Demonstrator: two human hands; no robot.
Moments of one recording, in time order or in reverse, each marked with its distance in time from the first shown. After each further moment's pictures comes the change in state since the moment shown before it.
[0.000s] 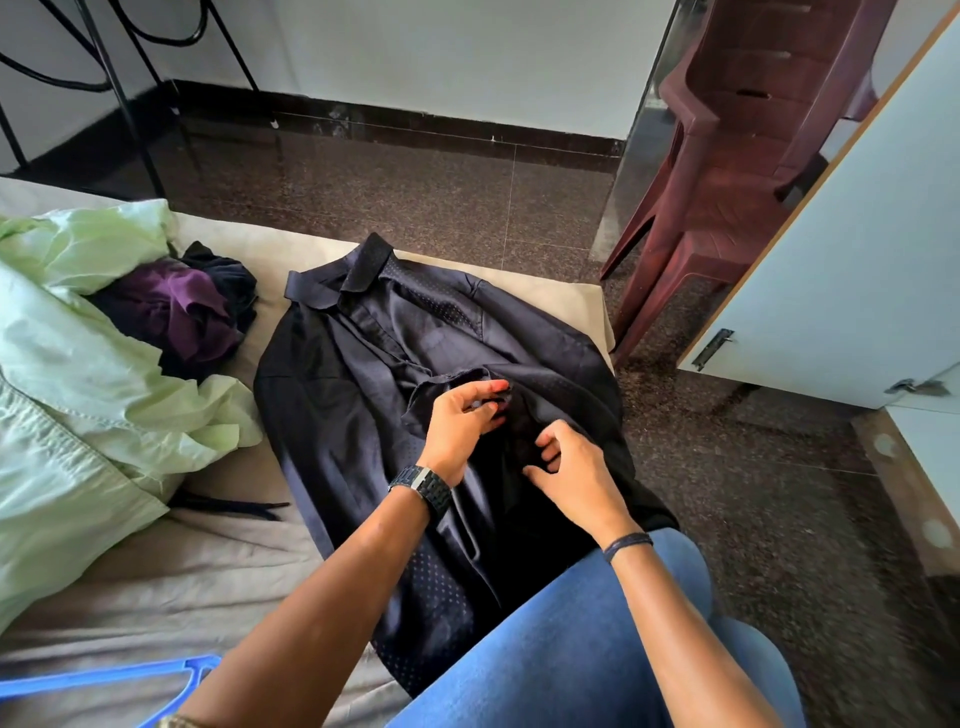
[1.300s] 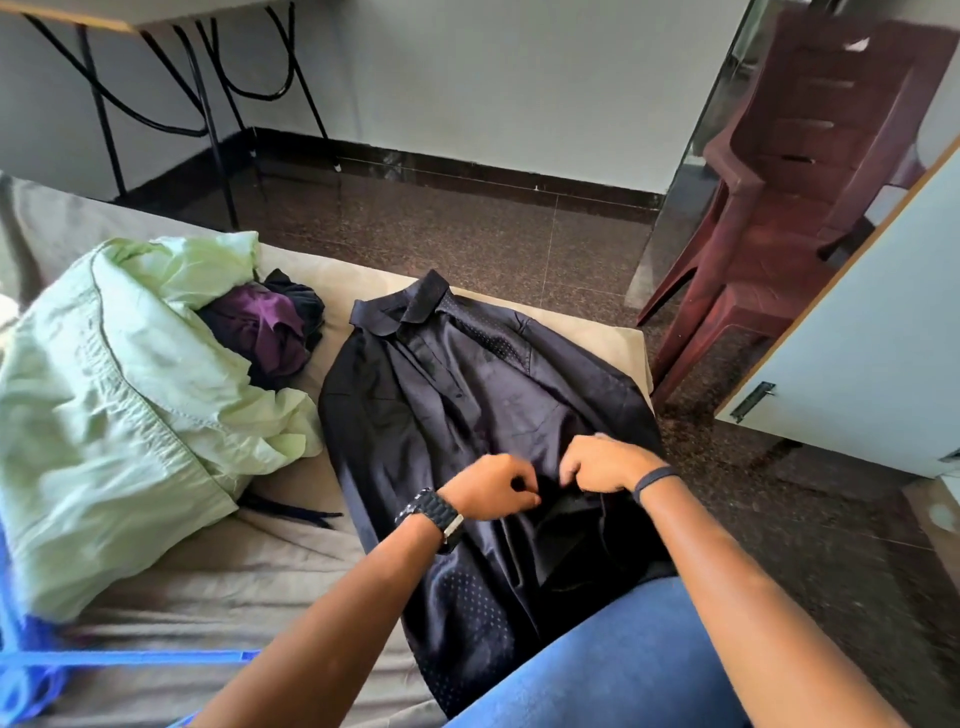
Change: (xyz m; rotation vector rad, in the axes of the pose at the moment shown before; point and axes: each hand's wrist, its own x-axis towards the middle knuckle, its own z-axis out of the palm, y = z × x) left_hand -0.017 0.007 -0.041 1.219 -0.407 0.212; right_hand 0.053 -0.070 -0.035 -0.695 -0.699 -0.103
